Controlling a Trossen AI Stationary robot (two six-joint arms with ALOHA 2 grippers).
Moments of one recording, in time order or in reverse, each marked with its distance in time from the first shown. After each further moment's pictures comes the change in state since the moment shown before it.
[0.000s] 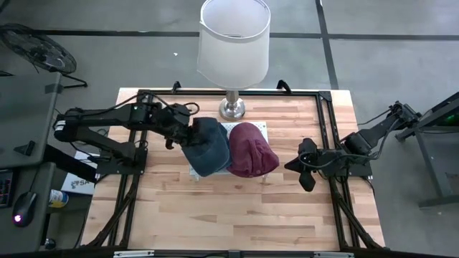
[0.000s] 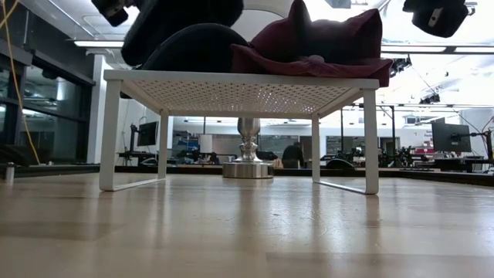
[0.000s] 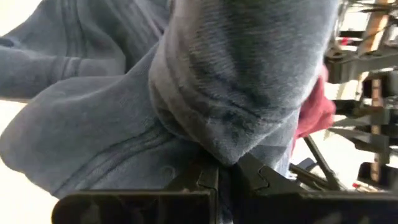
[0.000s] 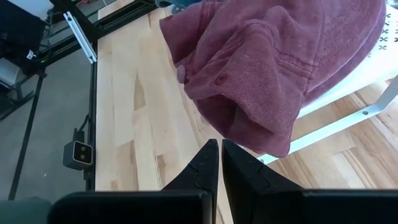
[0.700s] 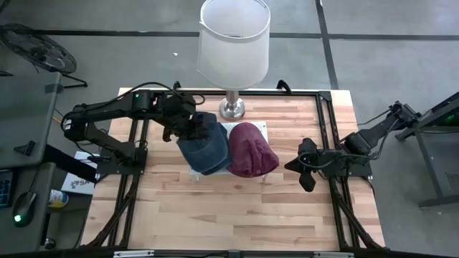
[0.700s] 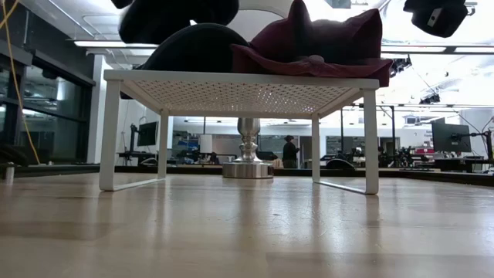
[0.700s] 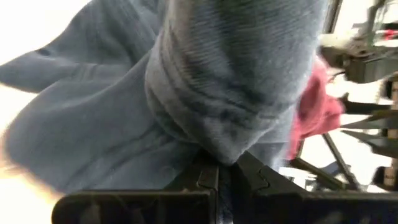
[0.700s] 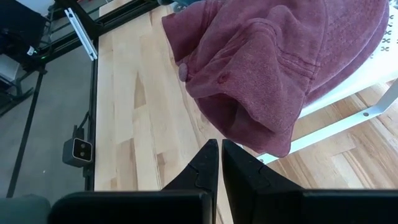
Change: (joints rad) left arm 0.057 0.137 0.282 -0.285 0.061 0.063; right arm 0.000 0.000 0.000 0.000 -0.006 -0.014
